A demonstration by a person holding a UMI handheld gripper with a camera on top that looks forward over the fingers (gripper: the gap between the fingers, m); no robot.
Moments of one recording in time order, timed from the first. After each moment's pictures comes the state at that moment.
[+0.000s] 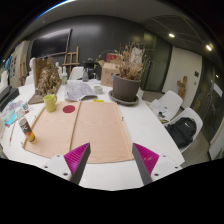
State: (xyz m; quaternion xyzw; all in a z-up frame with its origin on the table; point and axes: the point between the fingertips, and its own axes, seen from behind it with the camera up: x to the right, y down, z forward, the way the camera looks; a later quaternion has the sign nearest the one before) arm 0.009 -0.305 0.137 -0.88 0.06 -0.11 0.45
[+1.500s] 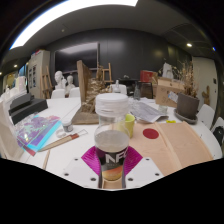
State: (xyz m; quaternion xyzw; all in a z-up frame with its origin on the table) arm -0.391 -0.109 0.102 -0.84 -0.01 0.01 0.55
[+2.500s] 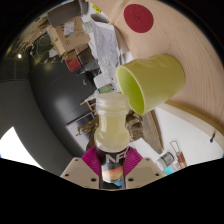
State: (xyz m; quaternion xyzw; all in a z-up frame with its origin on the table) arm -0.457 0.130 0.168 -0.48 0.55 0.64 0.25
